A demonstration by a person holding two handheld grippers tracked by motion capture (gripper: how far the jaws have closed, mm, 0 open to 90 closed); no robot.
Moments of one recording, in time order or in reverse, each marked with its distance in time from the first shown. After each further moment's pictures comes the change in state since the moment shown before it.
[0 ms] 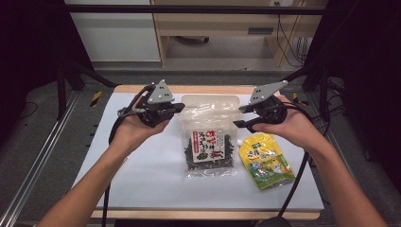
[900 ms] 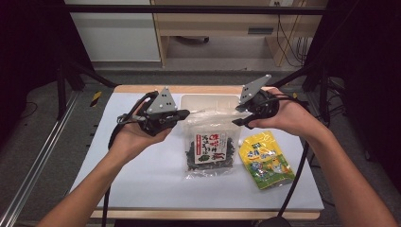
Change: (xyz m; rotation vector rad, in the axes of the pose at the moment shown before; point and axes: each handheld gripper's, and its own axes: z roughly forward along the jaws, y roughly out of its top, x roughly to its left) left arm -0.023 0.008 -0.012 -0.035 -0.054 0.055; right arm -0.009 0.020 0.012 0.158 0.037 -0.138
